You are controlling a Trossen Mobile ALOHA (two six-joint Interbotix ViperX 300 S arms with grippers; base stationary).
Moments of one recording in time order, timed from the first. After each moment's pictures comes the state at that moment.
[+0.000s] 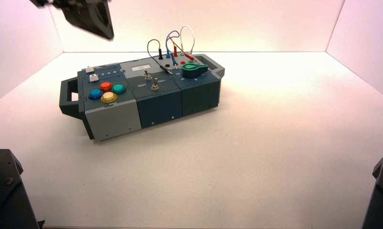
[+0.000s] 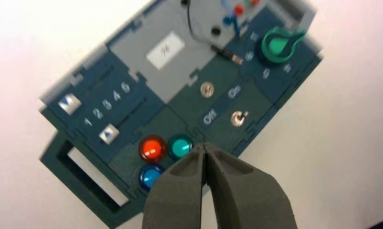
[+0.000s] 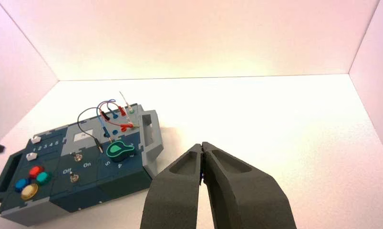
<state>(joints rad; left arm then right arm) -0.40 -0.40 0.93 -0.16 0.53 0.05 0.19 -1.25 1.19 0.12 0.43 0.06</state>
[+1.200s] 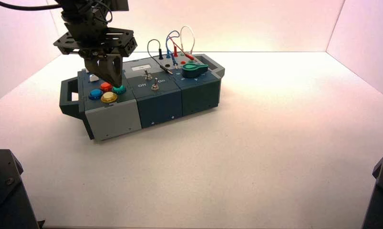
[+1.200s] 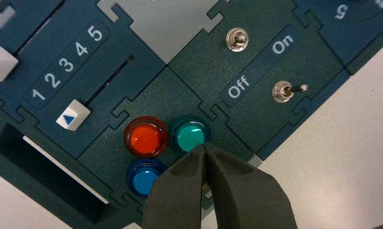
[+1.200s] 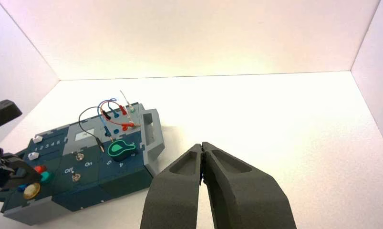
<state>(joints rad) -0.40 -0.07 0.89 -0.15 0.51 0.05 0.19 -1.25 1.19 0.12 0.44 0.07</state>
